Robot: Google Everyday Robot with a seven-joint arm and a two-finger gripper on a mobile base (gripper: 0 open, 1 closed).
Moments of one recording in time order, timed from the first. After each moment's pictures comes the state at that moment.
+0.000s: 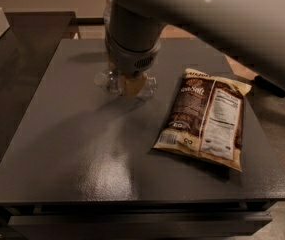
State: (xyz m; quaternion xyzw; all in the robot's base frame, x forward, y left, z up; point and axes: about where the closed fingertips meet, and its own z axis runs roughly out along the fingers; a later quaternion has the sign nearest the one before) arm 0.520 0.035 0.929 -0.84 0.50 -0.11 0.19
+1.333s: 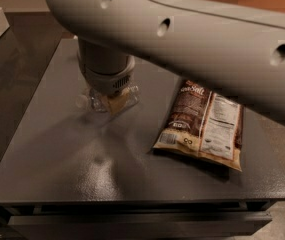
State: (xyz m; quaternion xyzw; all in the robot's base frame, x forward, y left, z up) arm 0.493 0.074 0.903 -0.89 0.41 -0.13 0.16
